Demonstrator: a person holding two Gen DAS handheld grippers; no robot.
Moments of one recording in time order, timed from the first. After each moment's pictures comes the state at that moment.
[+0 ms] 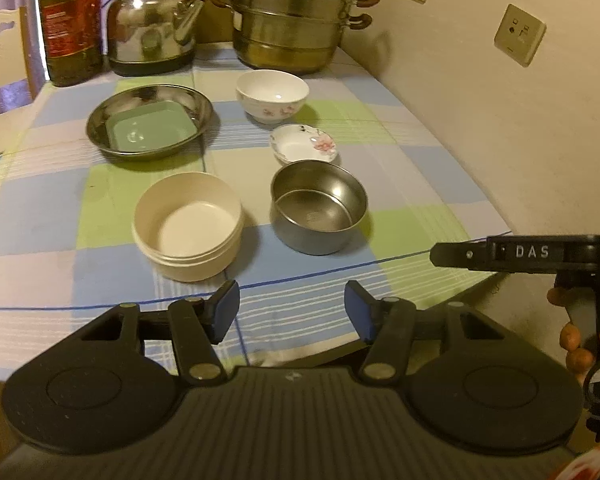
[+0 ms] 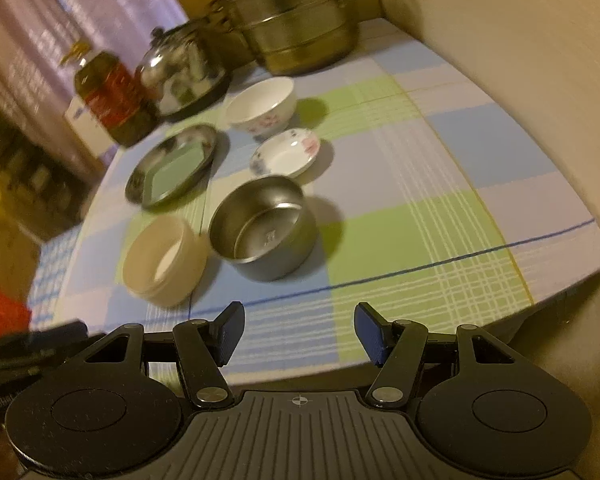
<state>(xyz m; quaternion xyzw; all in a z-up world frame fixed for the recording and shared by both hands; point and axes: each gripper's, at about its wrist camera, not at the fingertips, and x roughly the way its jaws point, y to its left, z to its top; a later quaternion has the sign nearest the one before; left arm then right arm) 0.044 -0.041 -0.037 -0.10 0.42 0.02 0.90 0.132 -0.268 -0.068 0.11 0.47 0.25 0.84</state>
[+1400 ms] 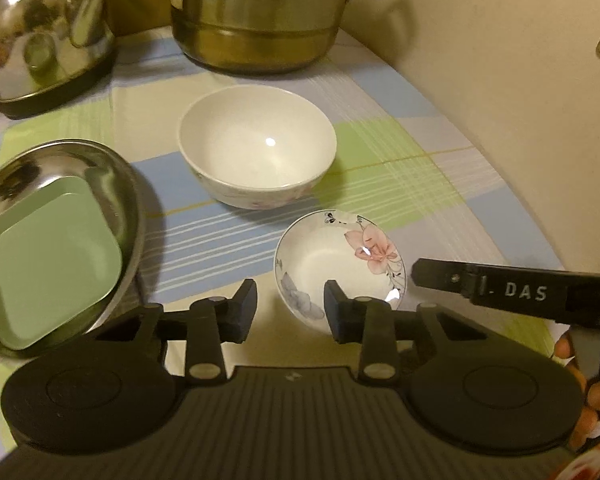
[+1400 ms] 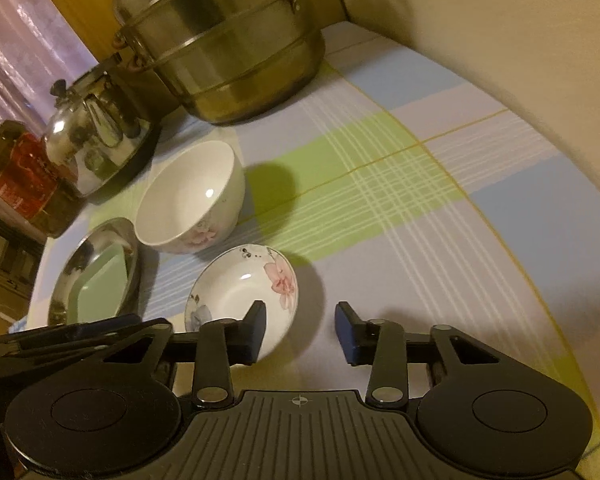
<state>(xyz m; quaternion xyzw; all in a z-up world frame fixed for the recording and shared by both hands) 0.317 0.024 -0.113 -0.07 0.47 -0.06 0.88 0.332 -0.186 -0.127 0.14 0.47 0.18 0.85</state>
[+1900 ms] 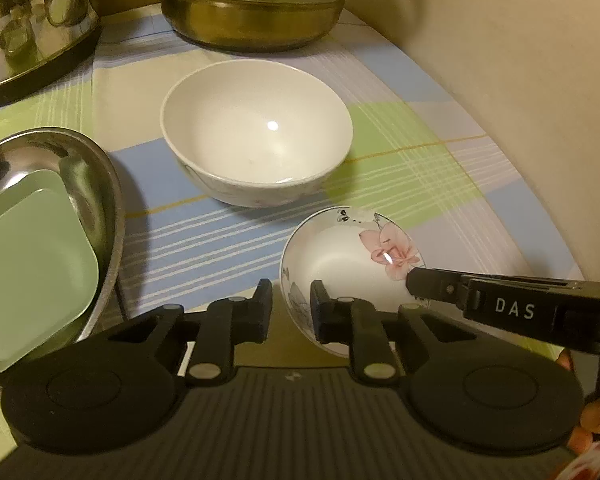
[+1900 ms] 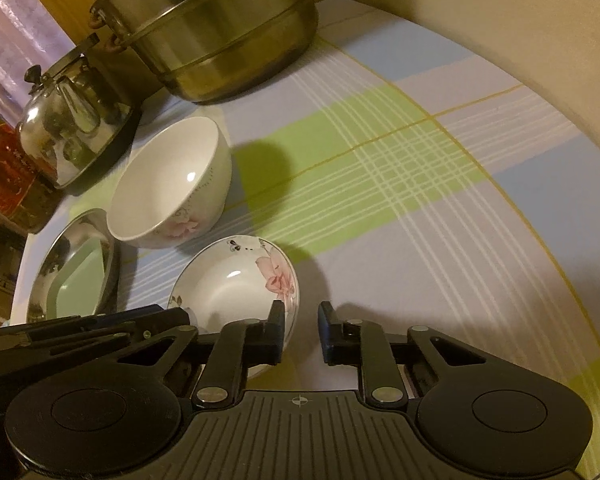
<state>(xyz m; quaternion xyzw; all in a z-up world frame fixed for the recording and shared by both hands) 0.344 0.027 -0.139 -0.07 0.49 -0.06 0.87 0.348 -0.169 -0.149 0.14 0.49 0.16 0.84</state>
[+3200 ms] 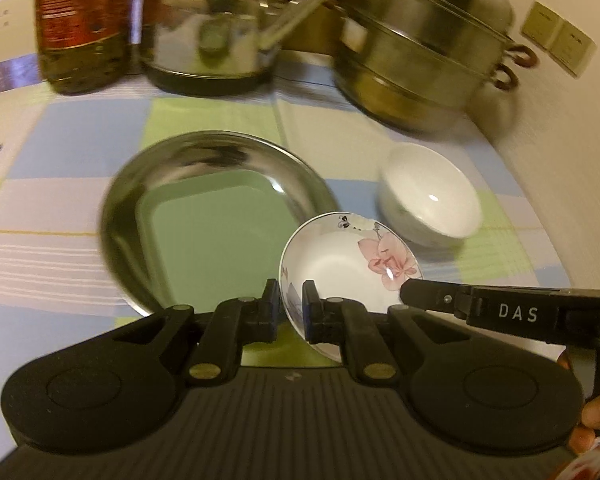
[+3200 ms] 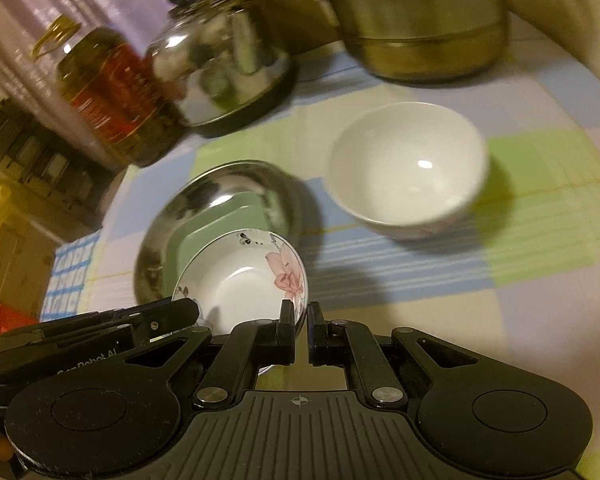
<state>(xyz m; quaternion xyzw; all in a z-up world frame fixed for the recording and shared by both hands) 0.264 0.157 -0.088 -0.16 0.43 0.07 0.88 0.329 -0.034 -0.100 0.08 0.49 0.32 0.81</state>
